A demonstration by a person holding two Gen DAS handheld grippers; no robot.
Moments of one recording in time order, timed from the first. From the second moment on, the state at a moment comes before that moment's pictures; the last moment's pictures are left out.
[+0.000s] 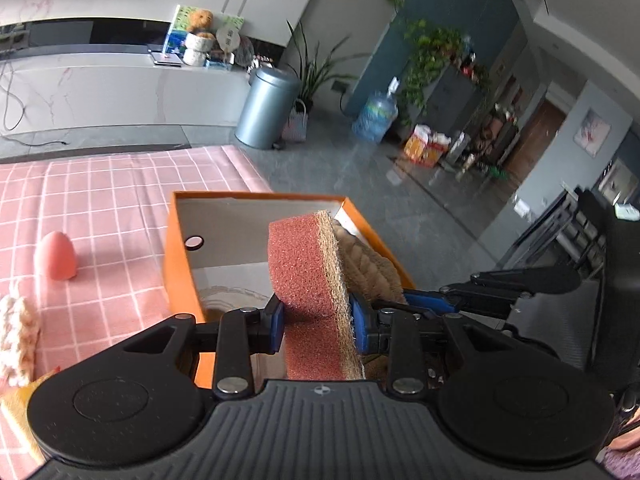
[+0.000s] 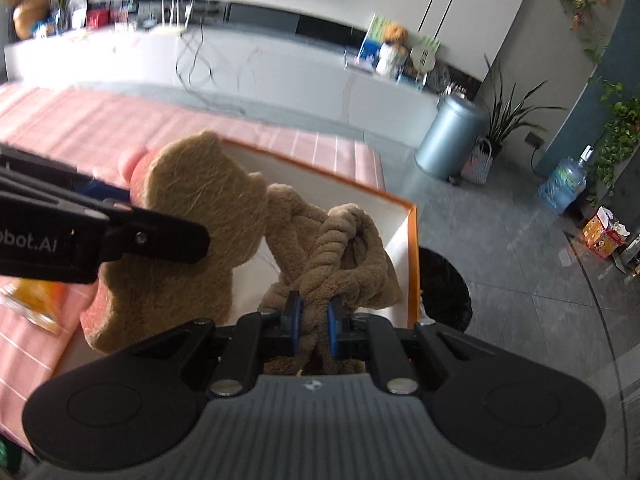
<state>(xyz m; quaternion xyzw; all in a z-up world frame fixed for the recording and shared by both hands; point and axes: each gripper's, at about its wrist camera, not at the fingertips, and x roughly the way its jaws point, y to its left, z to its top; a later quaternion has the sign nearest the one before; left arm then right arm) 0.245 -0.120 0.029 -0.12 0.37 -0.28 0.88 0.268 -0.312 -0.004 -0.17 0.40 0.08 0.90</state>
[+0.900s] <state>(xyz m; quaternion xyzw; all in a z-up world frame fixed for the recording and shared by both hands) 0.302 -0.173 -0.026 -0.09 0.47 -0.28 0.83 0.304 -0.327 -0.048 -0.24 0.42 0.10 0.87</state>
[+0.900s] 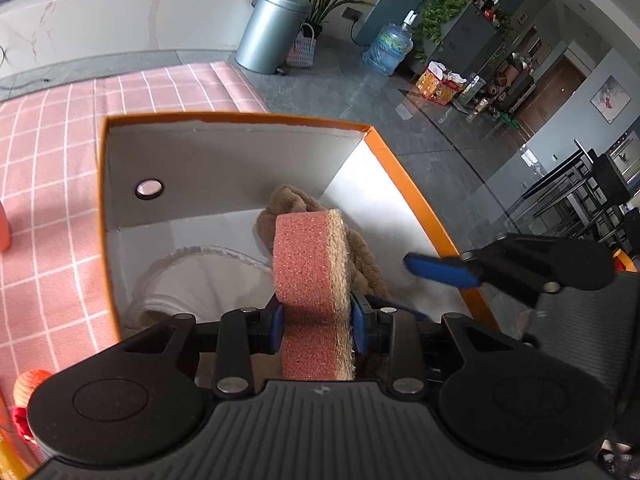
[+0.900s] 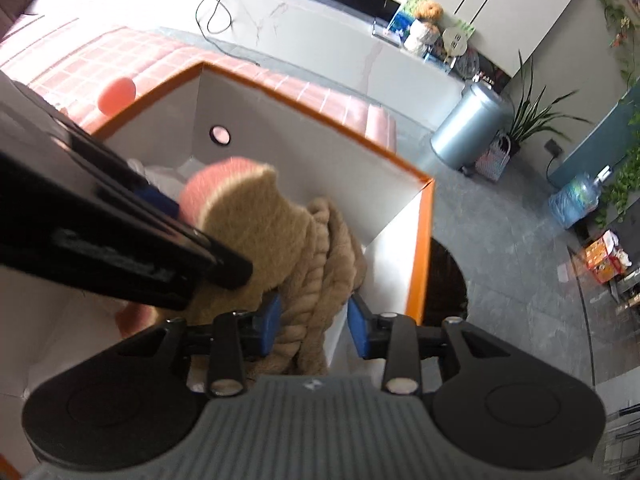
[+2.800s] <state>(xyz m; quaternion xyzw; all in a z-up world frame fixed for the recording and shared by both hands) 0.117 -0.014 0.052 -0.07 0.20 -0.13 0.97 0.119 -0.171 -0.006 -0.11 0.19 0.08 0.97</state>
